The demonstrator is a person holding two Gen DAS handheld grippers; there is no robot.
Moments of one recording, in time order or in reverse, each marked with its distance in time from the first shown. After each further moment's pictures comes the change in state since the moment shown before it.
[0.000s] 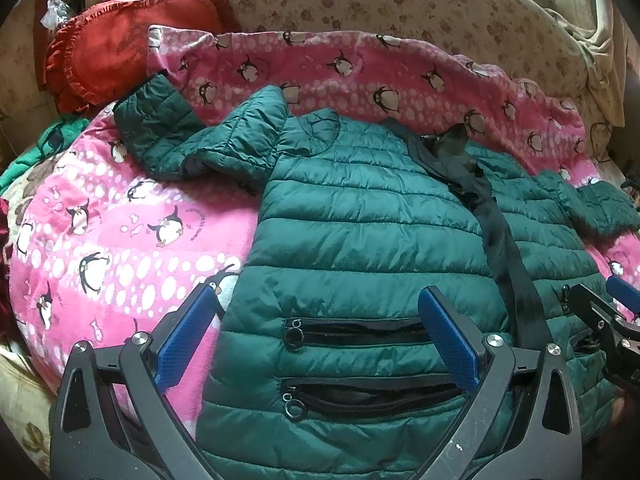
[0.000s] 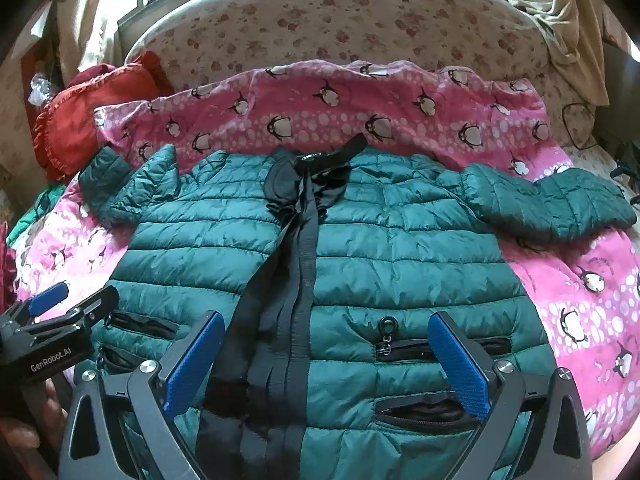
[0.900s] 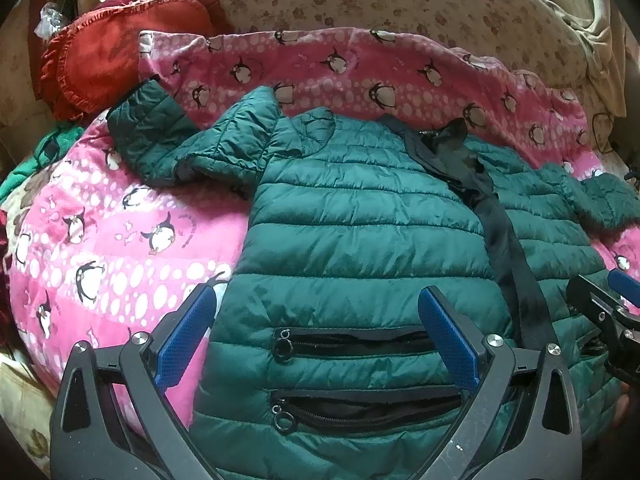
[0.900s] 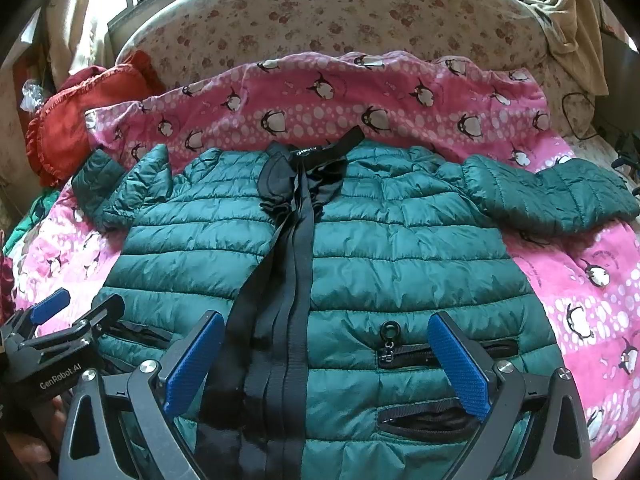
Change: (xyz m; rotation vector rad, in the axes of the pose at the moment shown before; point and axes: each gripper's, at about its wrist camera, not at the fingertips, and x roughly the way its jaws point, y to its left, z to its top) left arm 0.011 -0.007 0.005 0.024 0.002 0.015; right arm 0.011 -0.001 0.005 0.020 0.038 -0.007
